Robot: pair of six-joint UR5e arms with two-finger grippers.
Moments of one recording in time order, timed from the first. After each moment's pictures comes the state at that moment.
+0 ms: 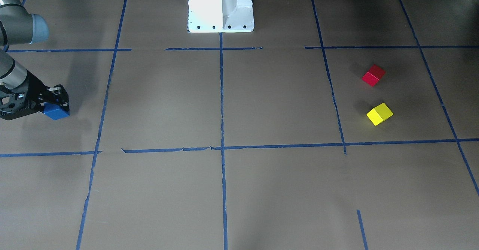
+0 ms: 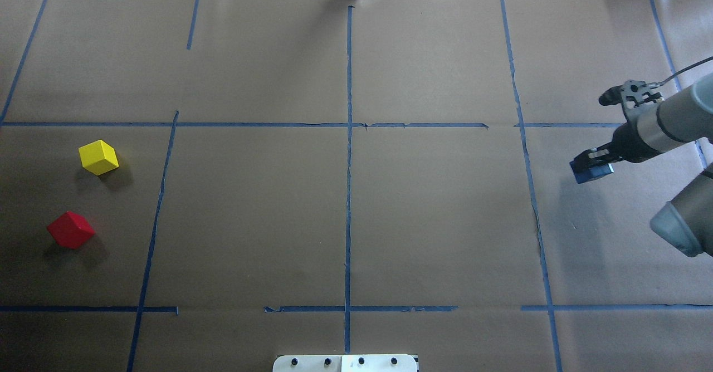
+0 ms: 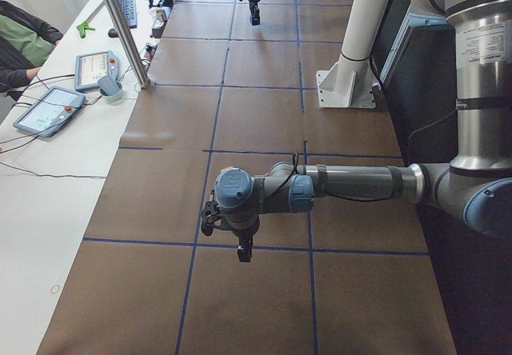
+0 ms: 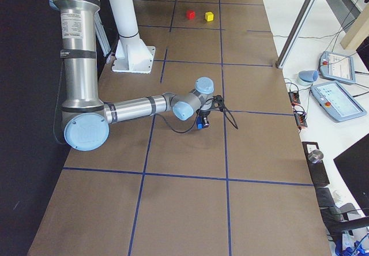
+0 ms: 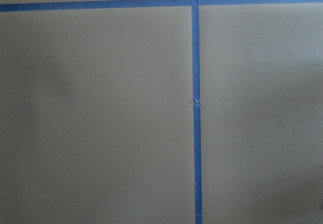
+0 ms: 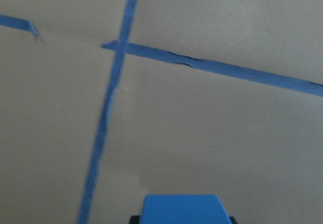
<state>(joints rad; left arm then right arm) -1.55 -1.42 -1.71 -1.51 -2.38 0.08 0.90 -1.50 1.70 -1.08 2.16 0.72</state>
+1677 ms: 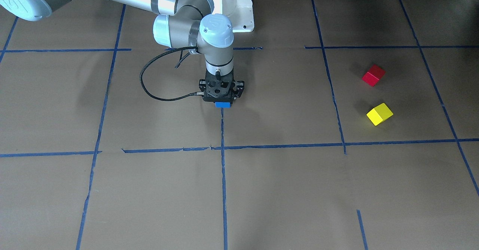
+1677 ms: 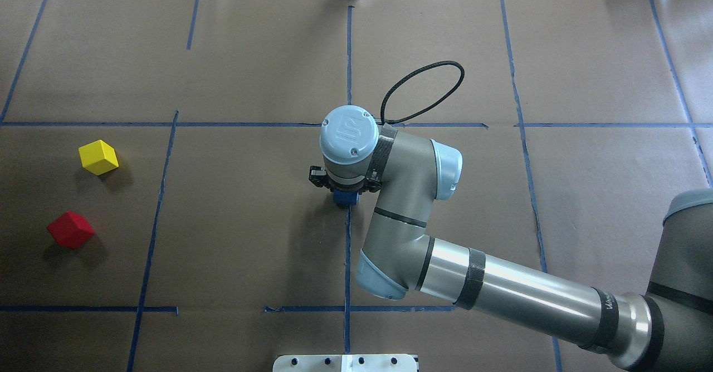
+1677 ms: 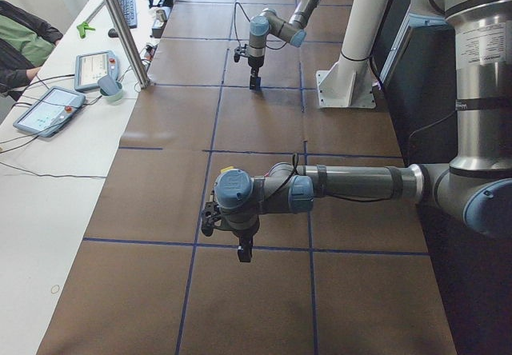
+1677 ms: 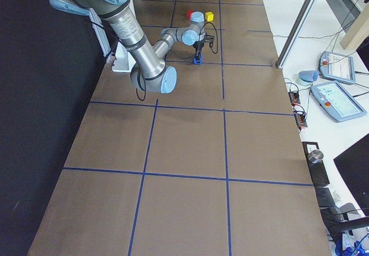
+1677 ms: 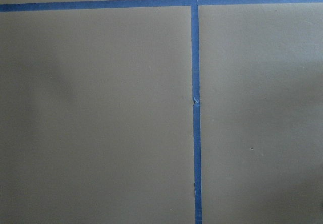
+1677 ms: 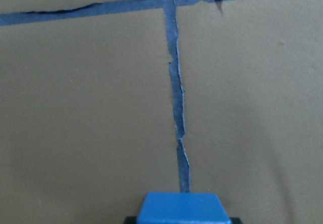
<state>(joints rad) -1.55 -1.42 -1.71 -1.51 -2.38 0.08 0.45 -0.72 1.39 -1.46 1.80 1.36</state>
